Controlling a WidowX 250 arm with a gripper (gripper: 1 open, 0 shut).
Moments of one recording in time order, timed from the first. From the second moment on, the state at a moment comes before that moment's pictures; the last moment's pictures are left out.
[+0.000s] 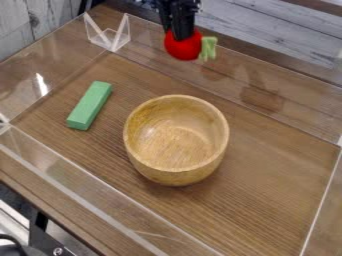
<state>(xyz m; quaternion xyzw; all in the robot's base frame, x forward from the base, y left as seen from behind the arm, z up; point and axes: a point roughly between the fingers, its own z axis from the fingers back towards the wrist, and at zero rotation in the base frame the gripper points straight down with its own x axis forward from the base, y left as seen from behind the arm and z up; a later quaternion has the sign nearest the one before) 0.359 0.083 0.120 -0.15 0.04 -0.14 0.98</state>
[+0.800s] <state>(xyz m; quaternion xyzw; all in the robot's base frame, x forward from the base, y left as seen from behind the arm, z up) 0.346 0.138 0.117 -0.14 0.02 -0.06 0.99</state>
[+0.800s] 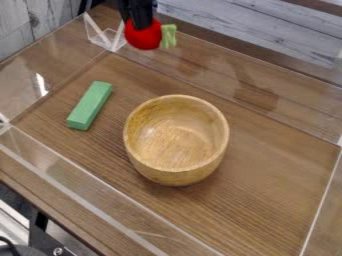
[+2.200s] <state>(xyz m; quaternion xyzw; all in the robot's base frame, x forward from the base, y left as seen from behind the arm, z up) 0.361 0.129 0.111 -0.13 0.03 -0.07 0.99</state>
